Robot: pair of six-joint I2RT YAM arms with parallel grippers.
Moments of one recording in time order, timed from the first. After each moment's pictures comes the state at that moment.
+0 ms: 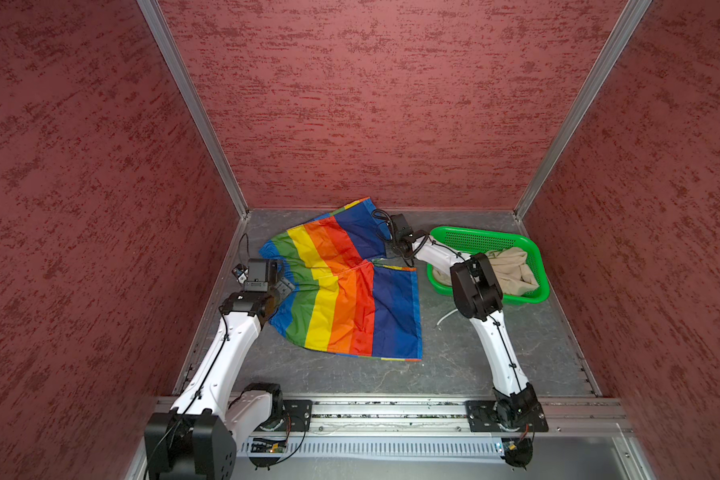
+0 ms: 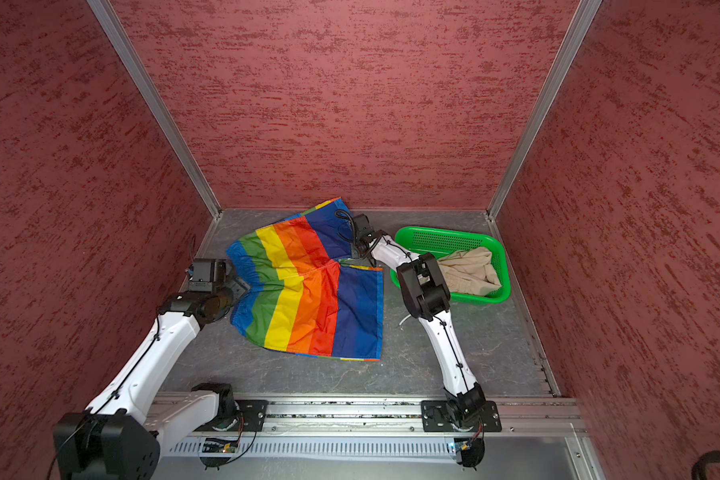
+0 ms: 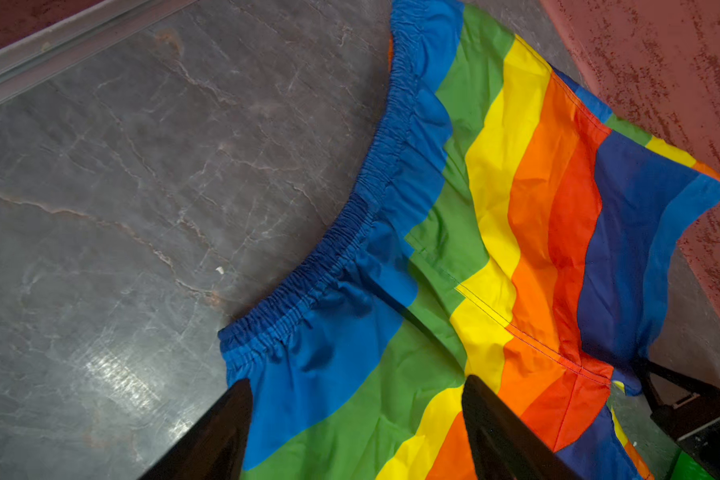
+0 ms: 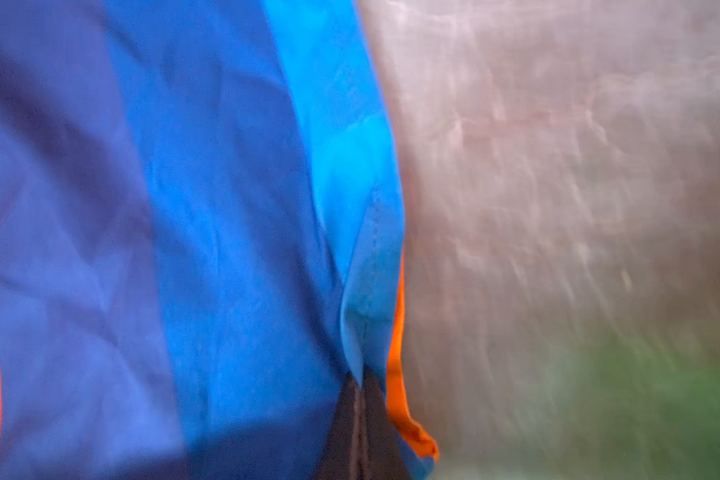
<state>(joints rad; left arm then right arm) -0.02 1.01 0.78 -0.71 -0.18 -0.88 0.47 2.38 1.86 -0.44 0.15 0.28</state>
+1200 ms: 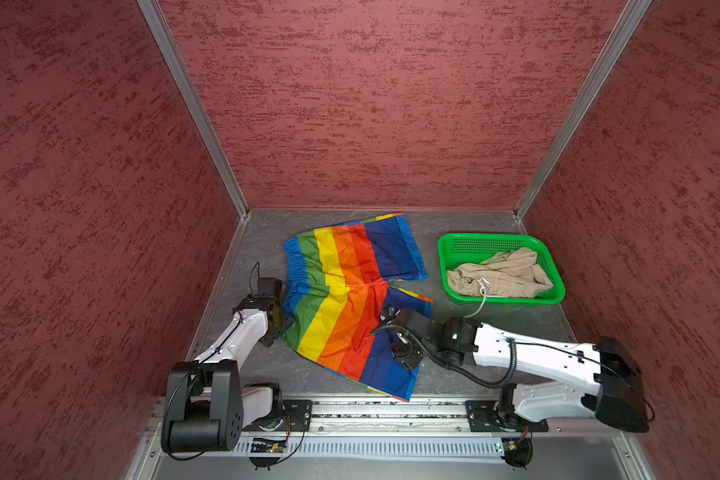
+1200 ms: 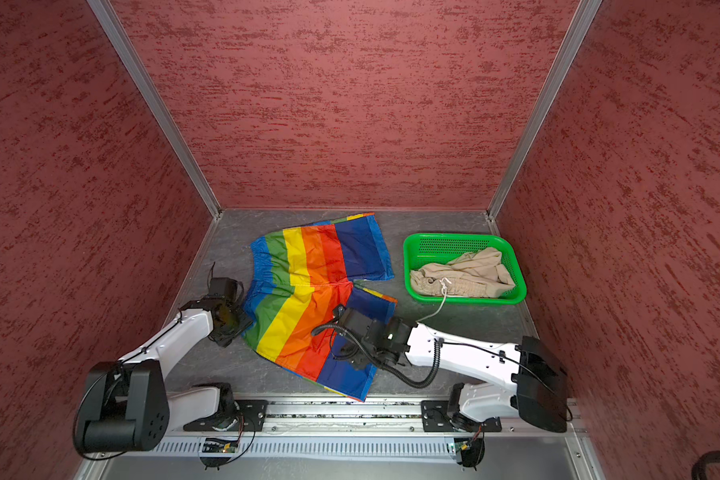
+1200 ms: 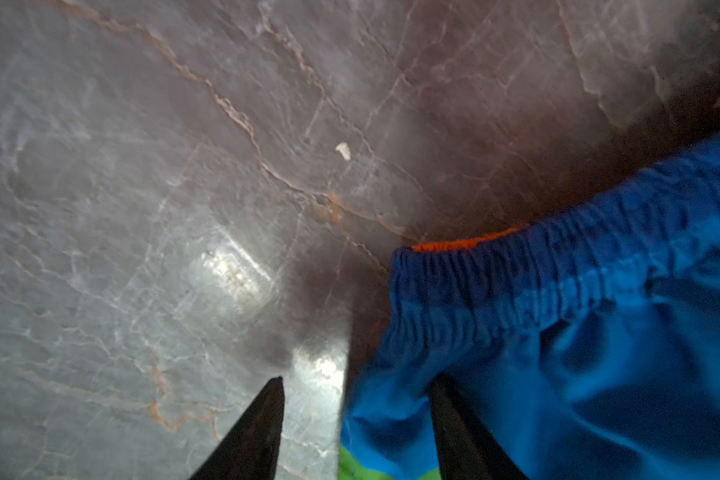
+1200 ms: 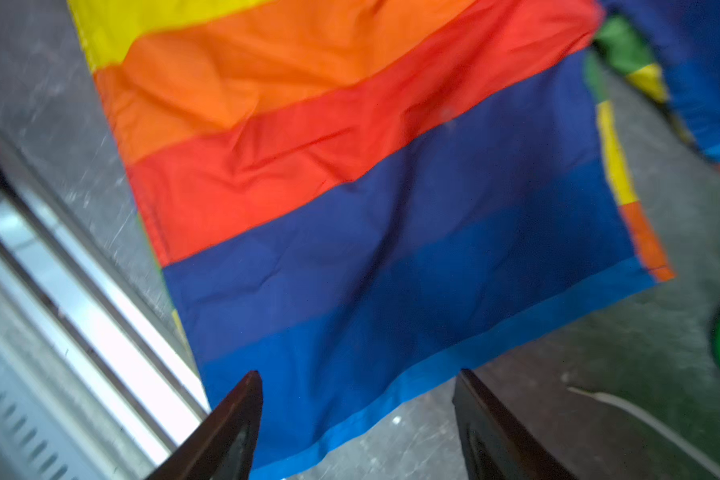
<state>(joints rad) 0.04 1.26 0.60 -0.68 -0.13 -0.83 1.20 1.32 0.92 -0.72 0.11 0.35</state>
